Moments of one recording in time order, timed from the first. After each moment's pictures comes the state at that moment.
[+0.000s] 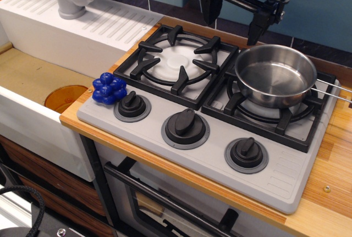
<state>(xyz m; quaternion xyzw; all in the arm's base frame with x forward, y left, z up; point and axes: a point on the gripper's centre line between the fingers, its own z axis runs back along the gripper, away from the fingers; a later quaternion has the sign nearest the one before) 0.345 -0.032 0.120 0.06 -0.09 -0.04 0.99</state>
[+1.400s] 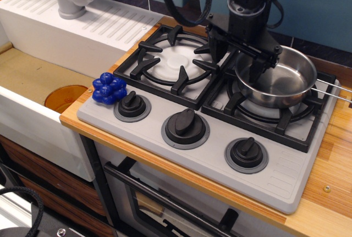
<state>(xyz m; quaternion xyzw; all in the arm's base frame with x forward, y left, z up) 0.364 -0.030 0.050 0.05 -0.13 -0.06 0.99</state>
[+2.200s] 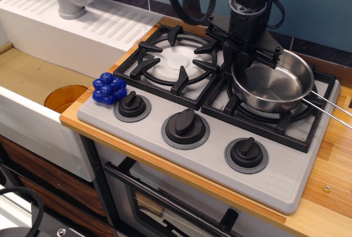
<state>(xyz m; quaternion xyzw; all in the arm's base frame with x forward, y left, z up) 0.360 -0.030 0.049 0.05 -0.11 -0.05 0.99</state>
